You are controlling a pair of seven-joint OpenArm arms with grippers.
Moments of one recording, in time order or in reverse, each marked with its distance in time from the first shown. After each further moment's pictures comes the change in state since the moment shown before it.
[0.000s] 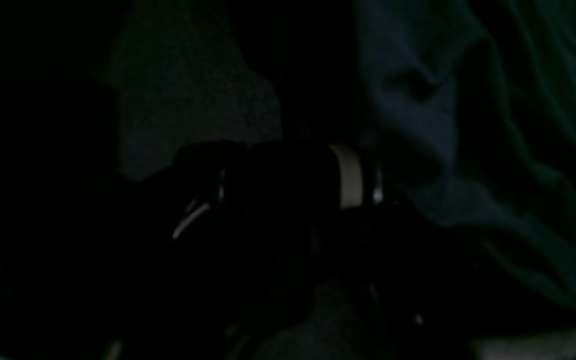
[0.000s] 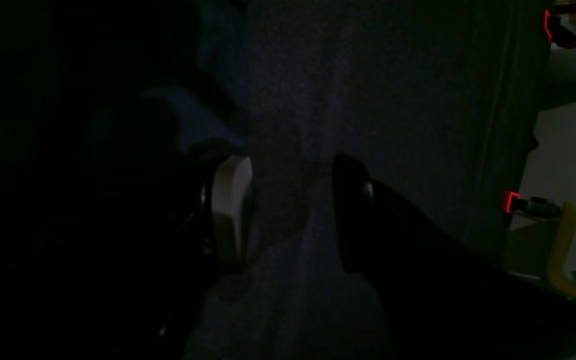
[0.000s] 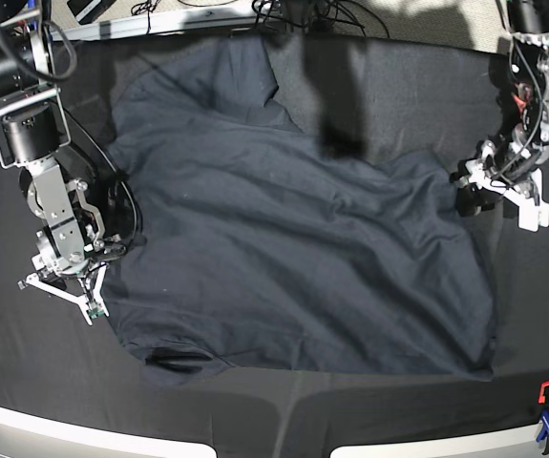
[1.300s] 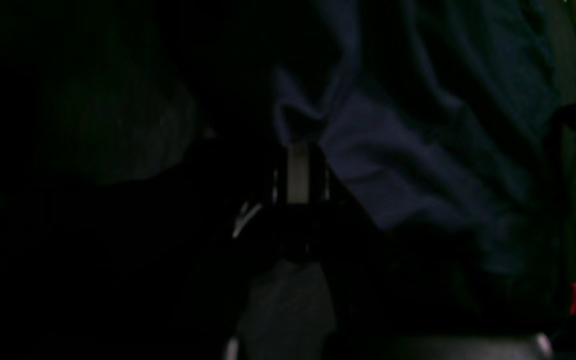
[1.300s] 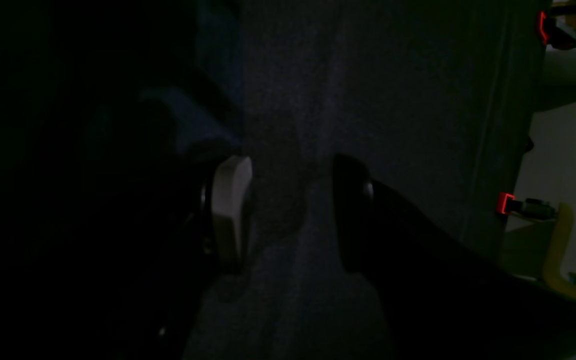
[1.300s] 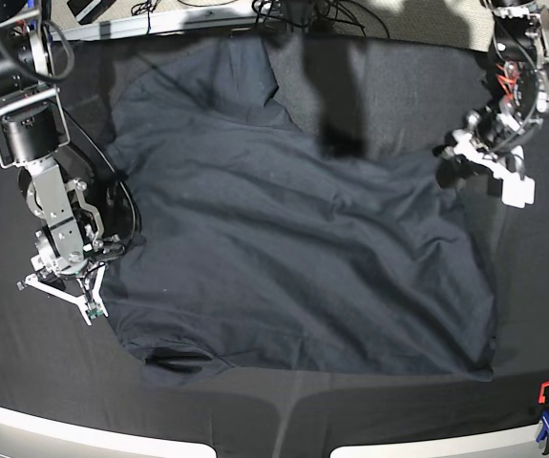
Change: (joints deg) left arm 4.6 7.5 -7.7 10.0 -6.3 -6.1 10.8; right arm 0.0 0.0 0.0 0.0 -0.2 0.0 0.8
